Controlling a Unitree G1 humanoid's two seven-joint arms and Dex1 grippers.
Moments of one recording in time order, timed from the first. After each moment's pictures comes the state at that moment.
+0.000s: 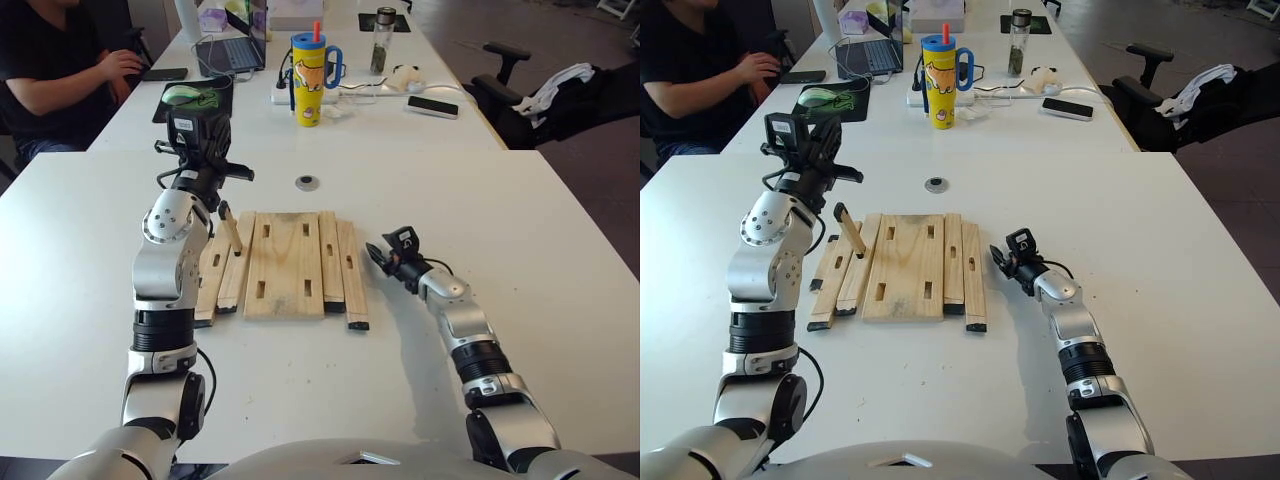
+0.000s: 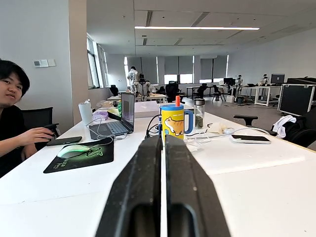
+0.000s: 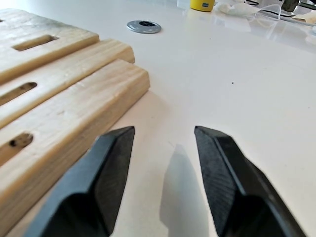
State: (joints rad) left arm -0.51 0.22 0.13 -0.06 -0.19 0.33 -0.15; right arm -0.34 -0.23 0.06 0.44 0.05 0.12 0.41
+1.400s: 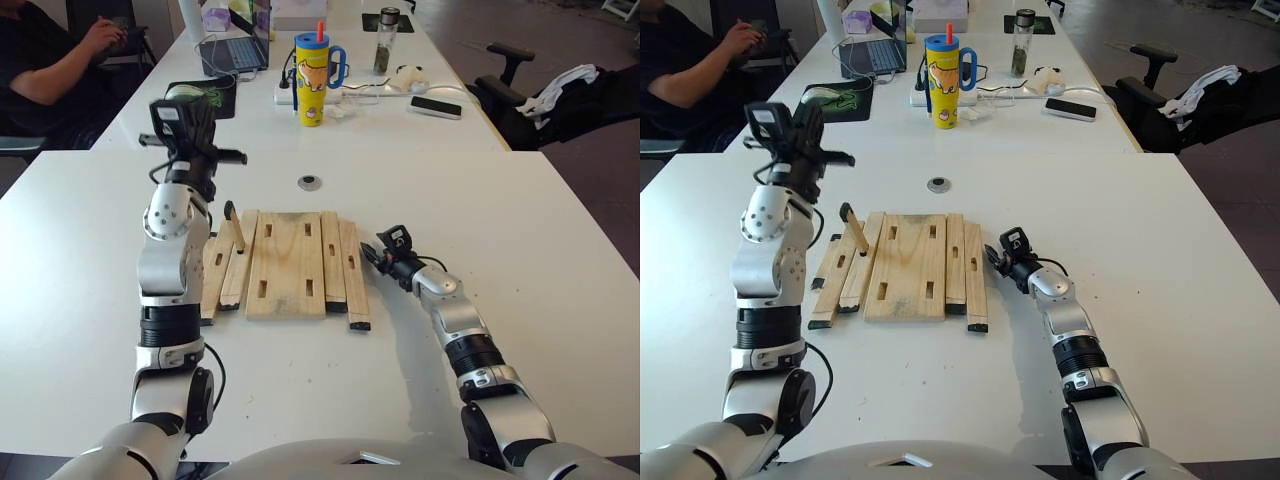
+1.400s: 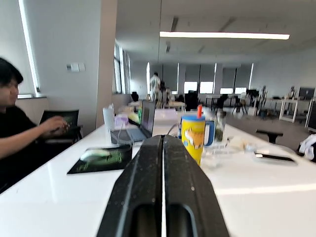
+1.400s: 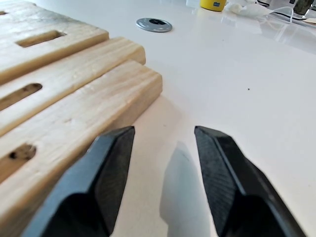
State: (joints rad) left arm -0.59 0.17 0.16 -0.08 -0.16 0.23 -0.06; right arm -0.38 -0.22 0.07 0.51 0.02 0.08 0.41
